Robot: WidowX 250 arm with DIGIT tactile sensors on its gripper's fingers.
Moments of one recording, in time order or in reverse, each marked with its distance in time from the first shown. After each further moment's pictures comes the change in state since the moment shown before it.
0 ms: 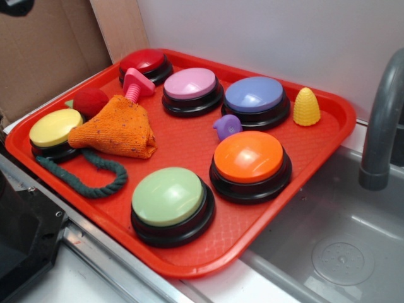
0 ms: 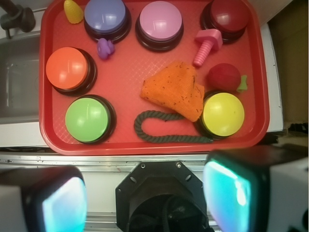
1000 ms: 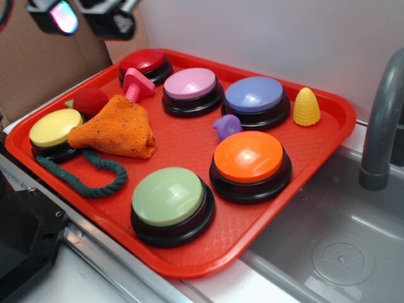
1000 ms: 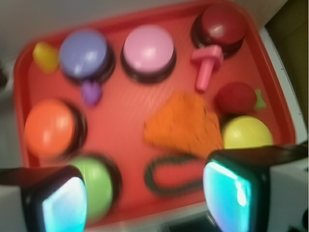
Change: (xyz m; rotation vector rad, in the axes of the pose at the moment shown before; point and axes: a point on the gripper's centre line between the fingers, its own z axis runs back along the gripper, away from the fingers) arm 0.074 -0.009 -0.067 0.003 -0.196 0.288
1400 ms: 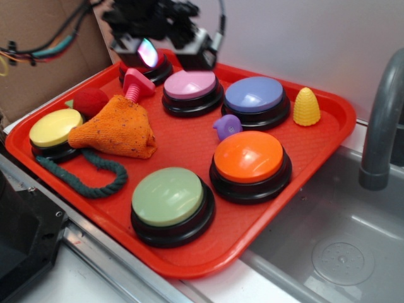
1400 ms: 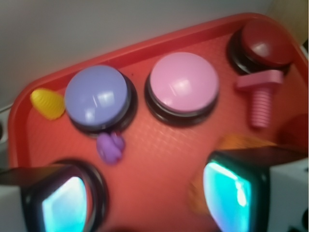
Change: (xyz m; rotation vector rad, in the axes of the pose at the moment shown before) arm 0.030 -0.039 -0.077 -0.015 -0.078 0.037
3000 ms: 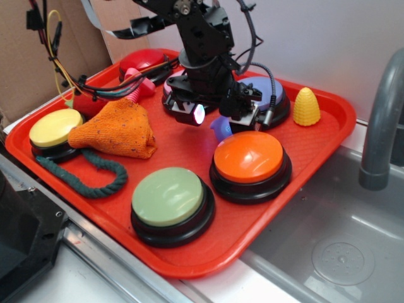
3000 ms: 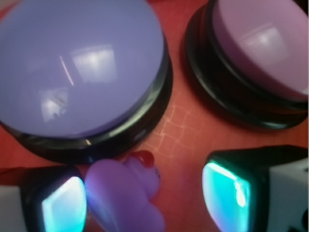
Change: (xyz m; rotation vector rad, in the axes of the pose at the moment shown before) arm -0.004 -0.011 -0.081 0.116 0.061 -0.007
